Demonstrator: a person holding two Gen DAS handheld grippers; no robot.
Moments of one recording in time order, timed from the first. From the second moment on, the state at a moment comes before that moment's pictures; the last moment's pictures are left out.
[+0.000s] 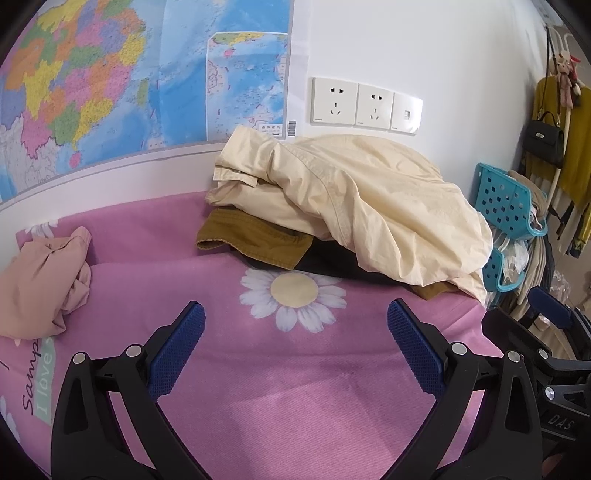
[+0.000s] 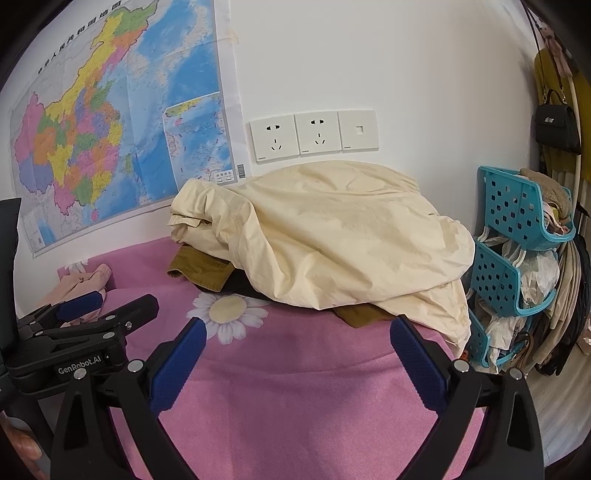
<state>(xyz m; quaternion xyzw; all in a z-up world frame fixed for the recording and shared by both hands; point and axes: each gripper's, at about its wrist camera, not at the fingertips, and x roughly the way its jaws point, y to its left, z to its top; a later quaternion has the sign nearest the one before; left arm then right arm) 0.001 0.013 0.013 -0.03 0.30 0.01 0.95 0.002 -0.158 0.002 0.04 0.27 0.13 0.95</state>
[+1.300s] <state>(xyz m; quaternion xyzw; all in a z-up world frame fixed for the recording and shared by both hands) 0.010 0.020 0.008 -0.03 0.31 0.01 0.95 0.016 -0.144 0.005 0.02 0.27 0.14 0.95</state>
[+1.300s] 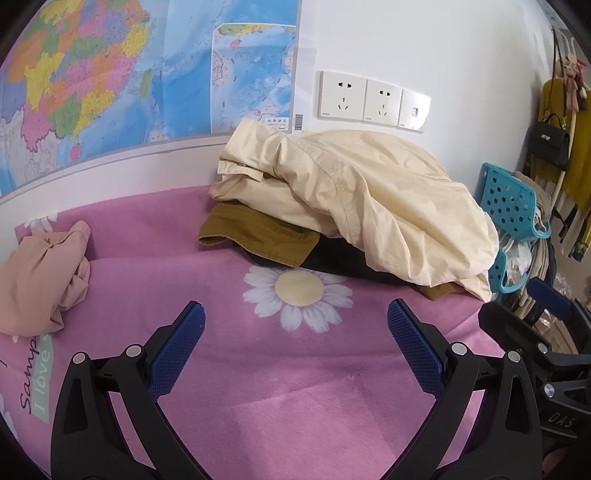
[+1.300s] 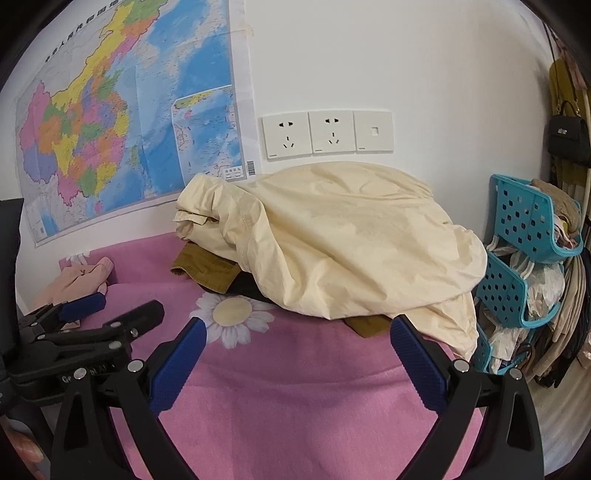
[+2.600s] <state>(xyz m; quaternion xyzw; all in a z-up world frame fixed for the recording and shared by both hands) 0.106 0.122 -0.031 -0.06 0.37 0.06 0.92 0.186 -0.060 0.066 -0.09 0.26 0.24 0.93</state>
